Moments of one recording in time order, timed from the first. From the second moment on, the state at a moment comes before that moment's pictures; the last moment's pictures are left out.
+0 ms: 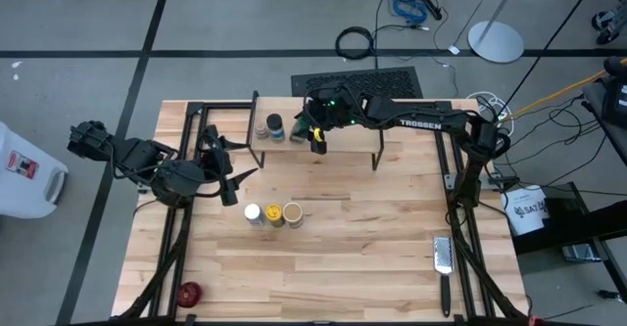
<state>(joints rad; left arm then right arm) -0.42 1.00 1.23 -0.82 -0.80 -0.04 -0.35 1.82 1.55 -0.26 -0.19 -0.32</state>
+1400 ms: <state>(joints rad) -0.42 1.00 1.23 -0.82 -0.79 -0.02 -0.33 1.70 1.55 -0.49 -0.13 -0.20</state>
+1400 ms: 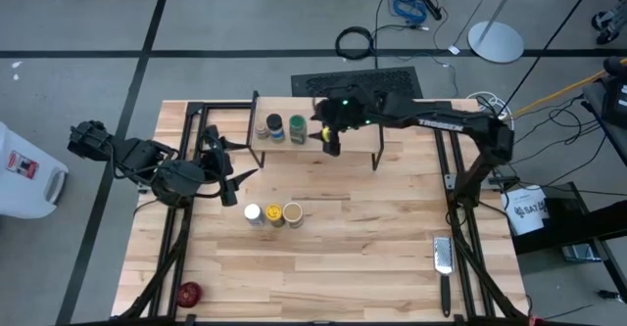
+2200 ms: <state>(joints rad) -0.42 1.00 1.23 -0.82 -0.79 -0.02 -0.33 1.83 1.54 -0.39 -0.08 -0.21</state>
